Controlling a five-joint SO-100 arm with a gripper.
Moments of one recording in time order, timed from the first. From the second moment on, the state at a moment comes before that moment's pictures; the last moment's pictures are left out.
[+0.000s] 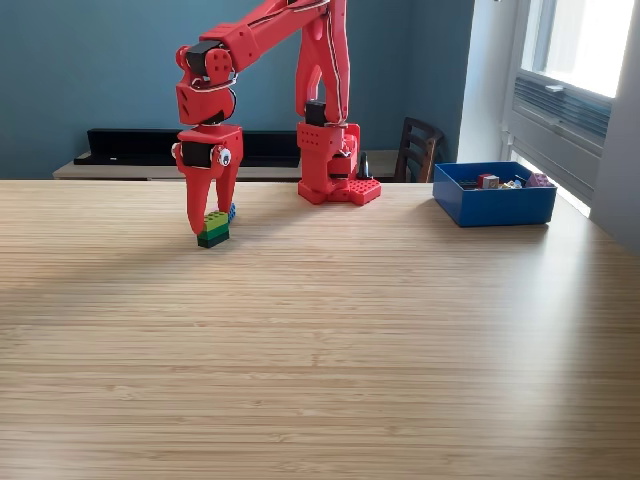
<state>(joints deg) 47.4 94.6 113.8 61.1 -22.6</state>
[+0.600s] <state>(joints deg) 47.4 94.7 119.3 52.8 -18.8</state>
